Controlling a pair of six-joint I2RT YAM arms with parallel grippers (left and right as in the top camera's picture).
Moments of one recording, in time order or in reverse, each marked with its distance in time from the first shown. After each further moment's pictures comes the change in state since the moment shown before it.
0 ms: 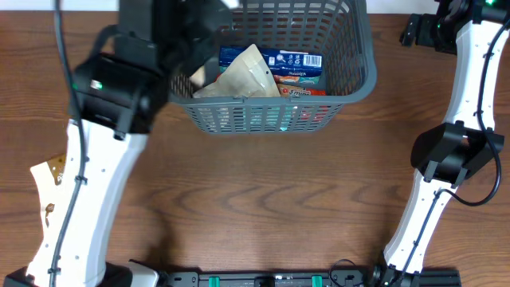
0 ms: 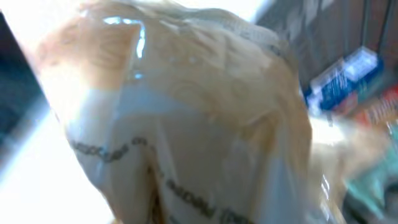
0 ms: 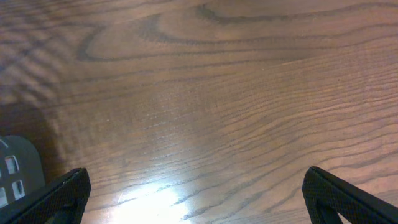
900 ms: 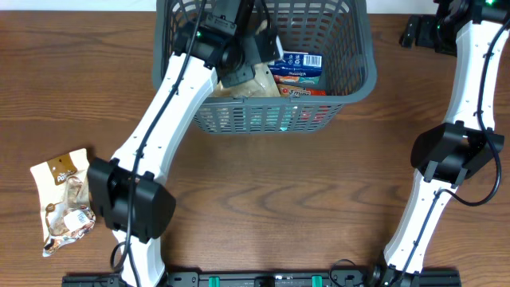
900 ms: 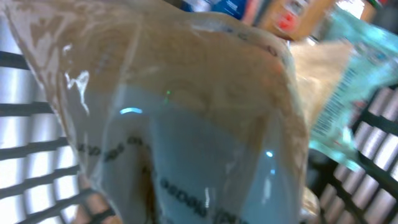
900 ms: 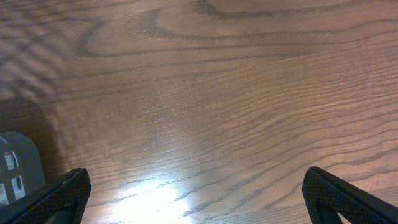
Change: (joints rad) left arm -0.027 0.435 0.026 -0.180 0.129 0.245; right arm 0.000 0.000 0.000 -0.010 0.000 -0.001
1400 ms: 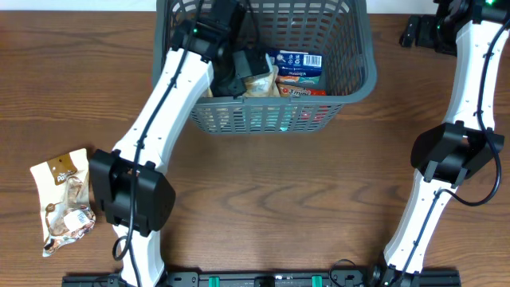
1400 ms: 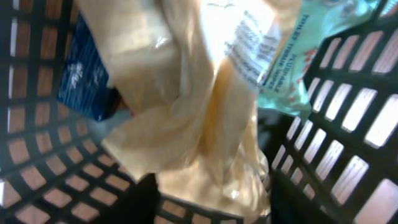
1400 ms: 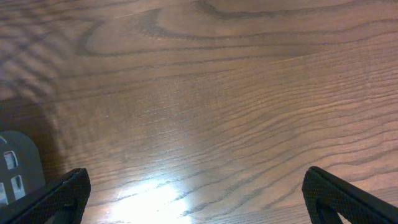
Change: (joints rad) left arm 0.047 0.029 0.000 -0.160 0.061 -0.008; right arm 0.000 0.000 0.000 -0.002 0.000 -0.003
